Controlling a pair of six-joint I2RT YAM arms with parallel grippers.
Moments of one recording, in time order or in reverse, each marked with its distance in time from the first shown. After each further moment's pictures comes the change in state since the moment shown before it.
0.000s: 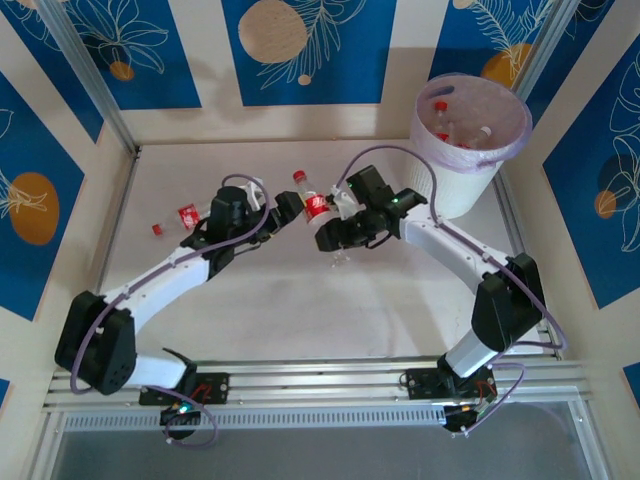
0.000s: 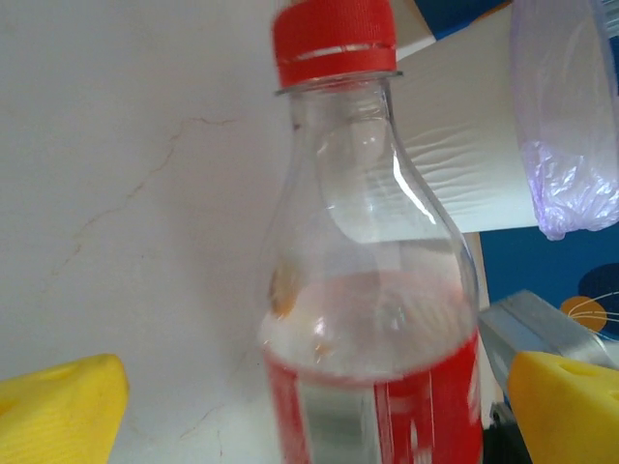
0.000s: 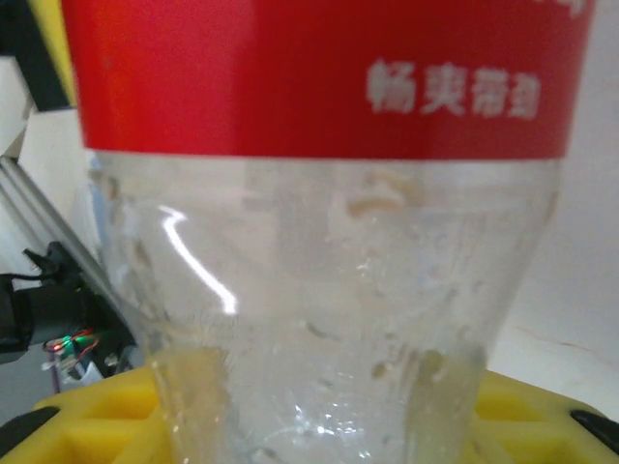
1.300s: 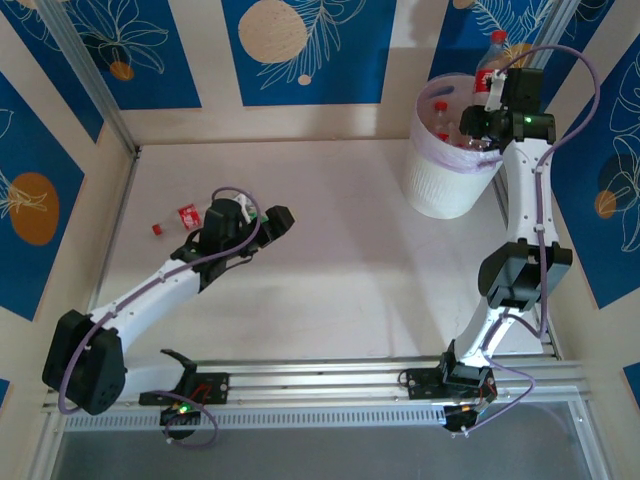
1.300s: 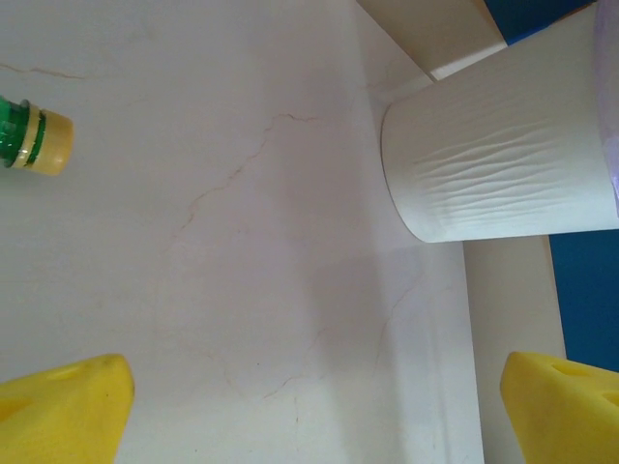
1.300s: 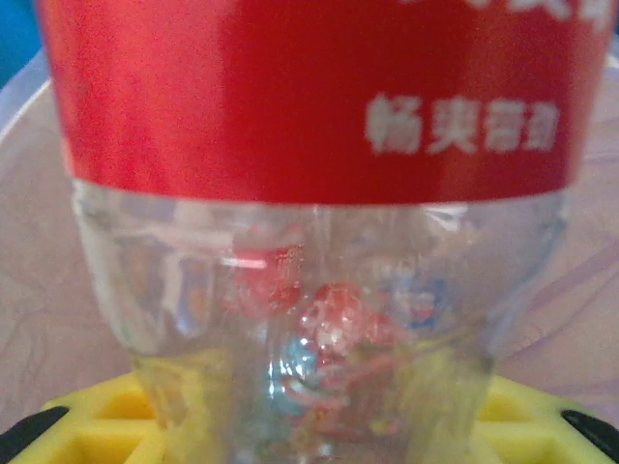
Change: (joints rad) left arm 0.006 -0.091 -0.082 -0.120 -0.083 0.037; right arm -0.723 0.246 0.715 -0.117 0.386 -0.232
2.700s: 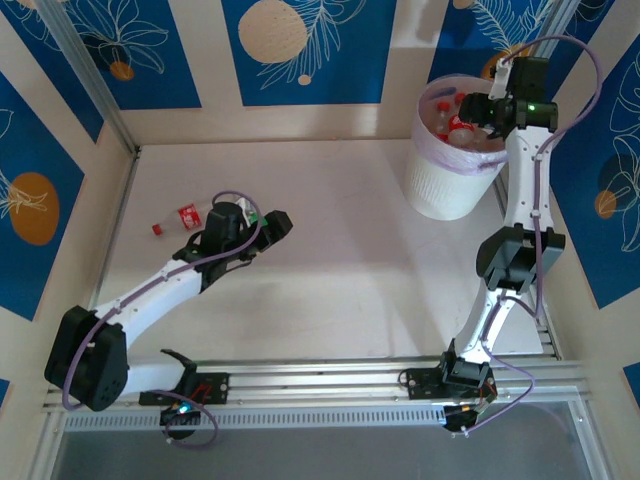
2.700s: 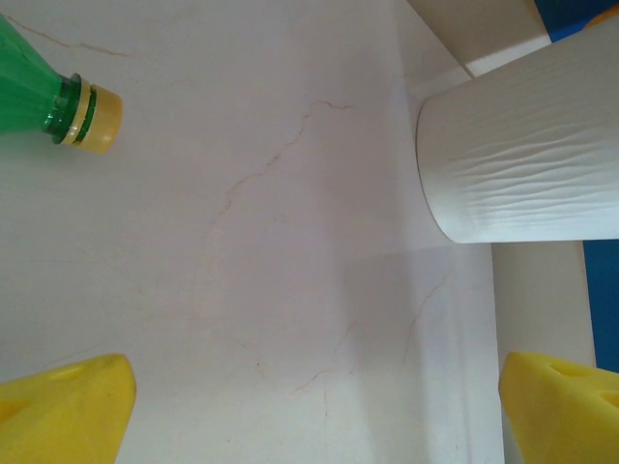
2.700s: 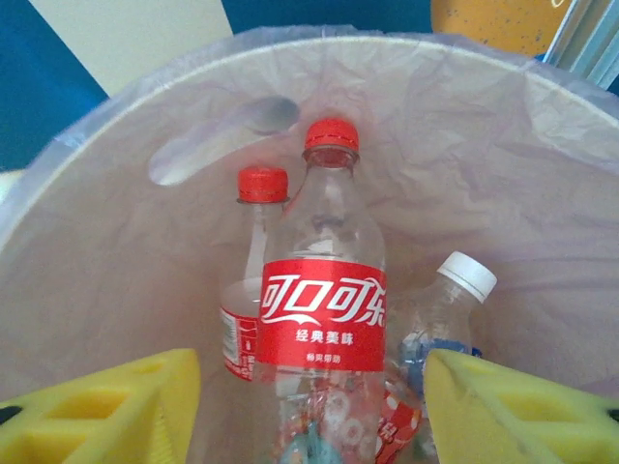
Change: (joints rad) left arm 0.014 0.022 -0.027 -0.003 -0.003 0.000; right arm -0.027 0.178 0.225 -0.044 -0.077 0.016
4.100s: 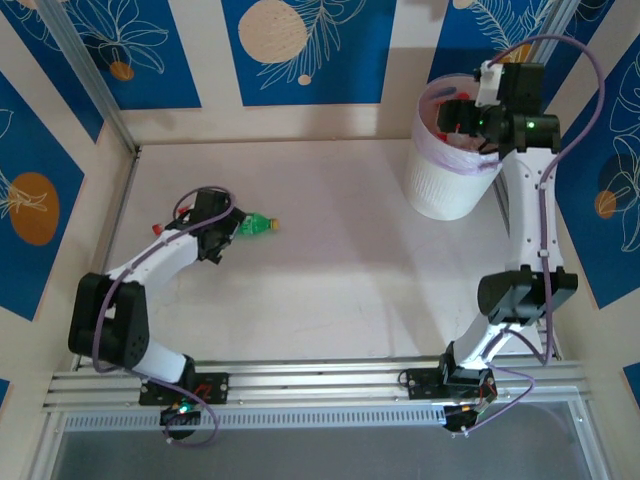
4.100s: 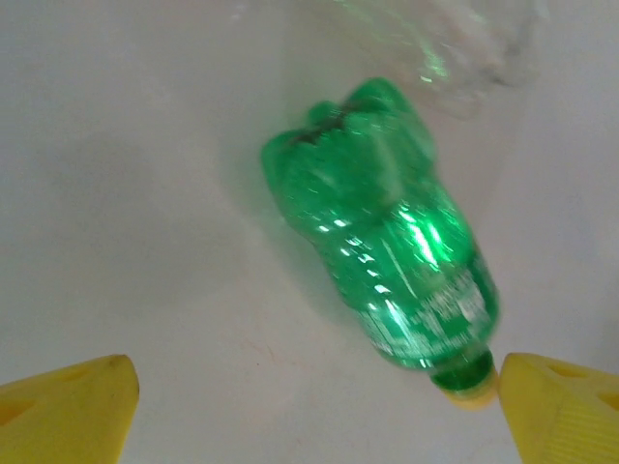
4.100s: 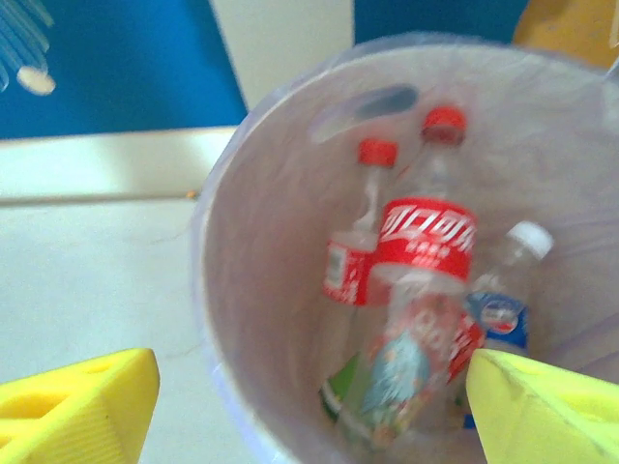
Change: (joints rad) left arm 0.229 0.247 0.174 -0.352 -0.323 -0.345; right arm 0.137 -0.342 -0.261 -0.027 0.005 -0.030
